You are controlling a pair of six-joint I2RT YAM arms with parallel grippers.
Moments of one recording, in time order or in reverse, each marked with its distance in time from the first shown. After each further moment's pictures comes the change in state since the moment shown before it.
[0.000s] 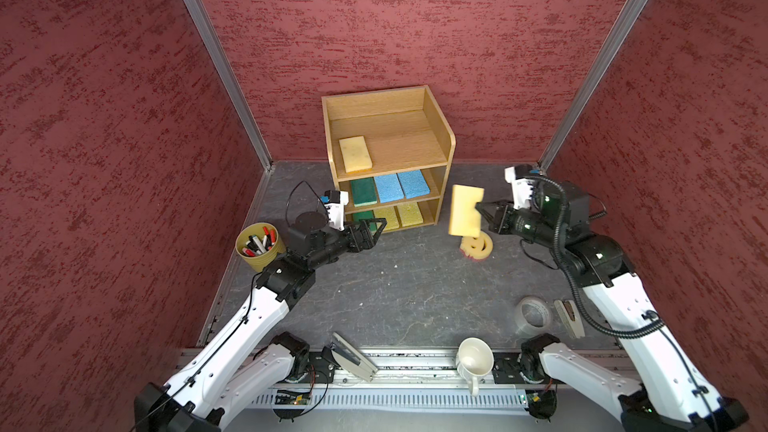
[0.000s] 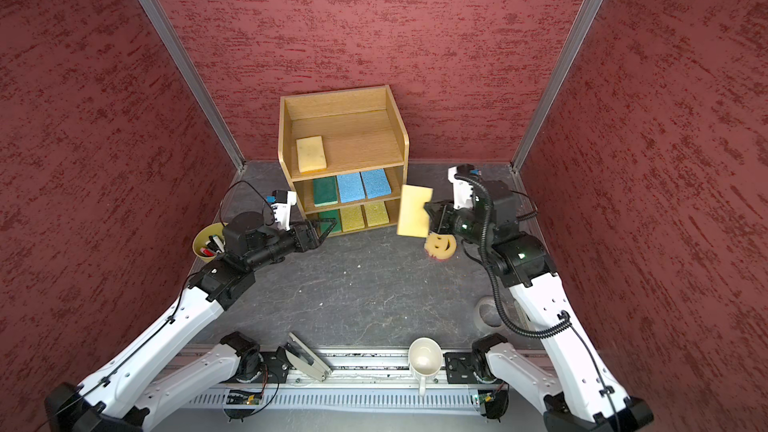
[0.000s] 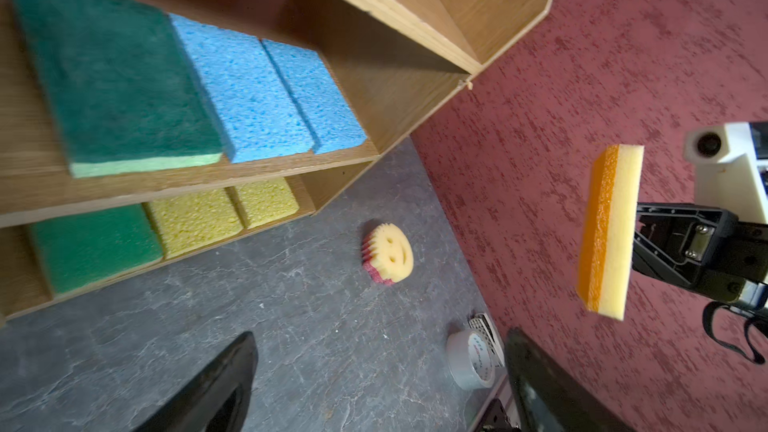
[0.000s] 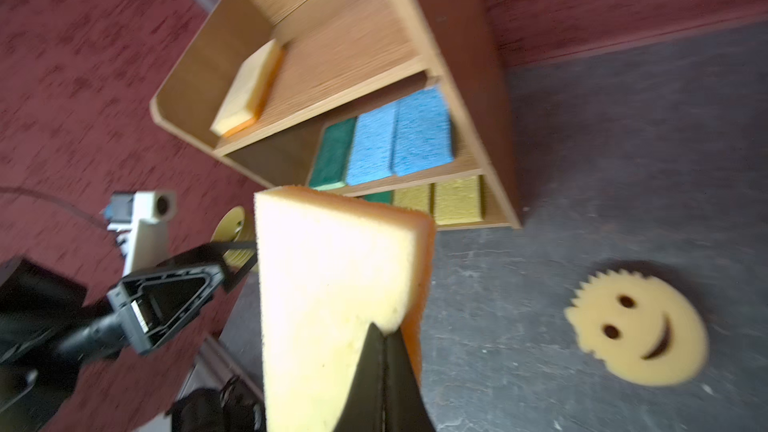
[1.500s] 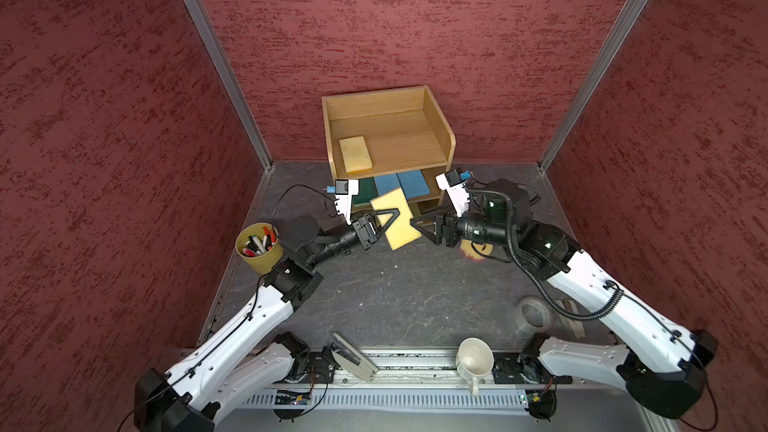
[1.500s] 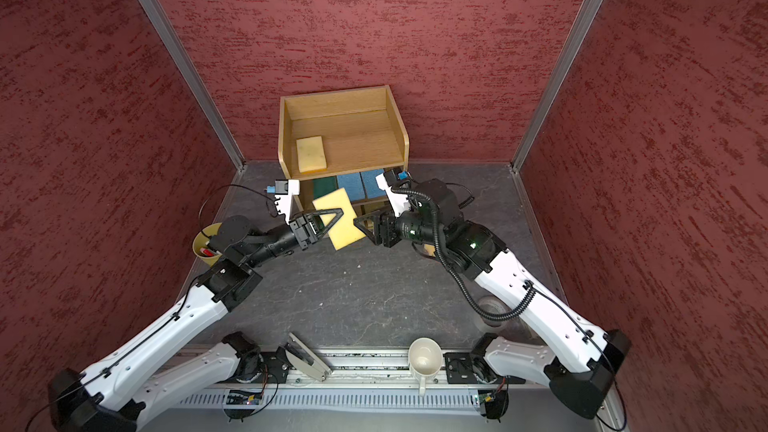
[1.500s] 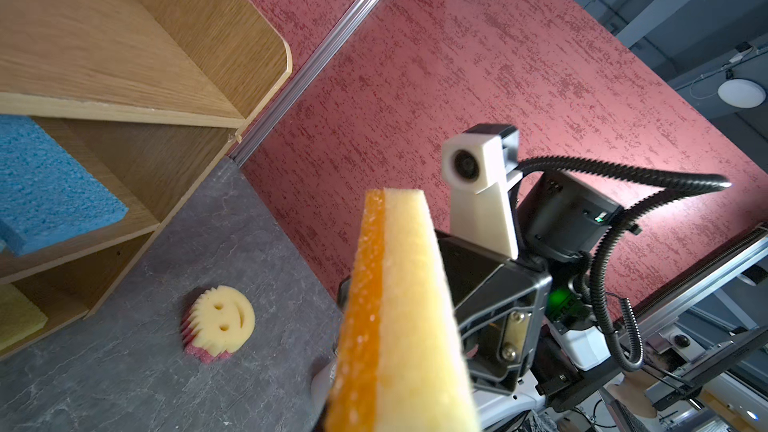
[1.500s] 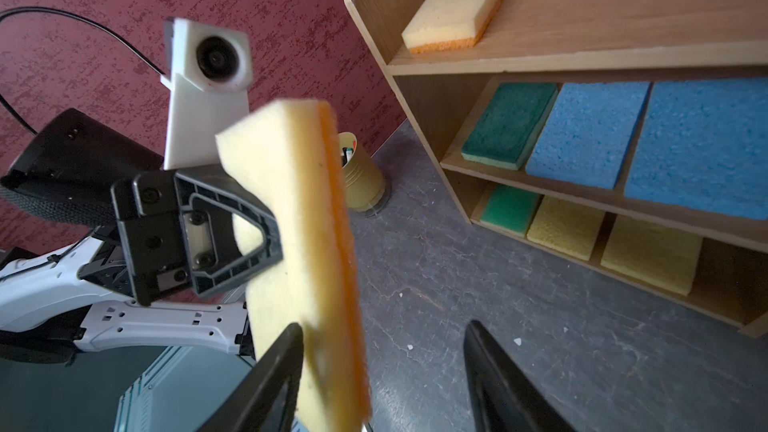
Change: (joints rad) left arm -0.074 0.016 -0.014 0.460 0.178 -0.203; right arm 0.325 0.145 0.004 0.217 -0.043 -0.058
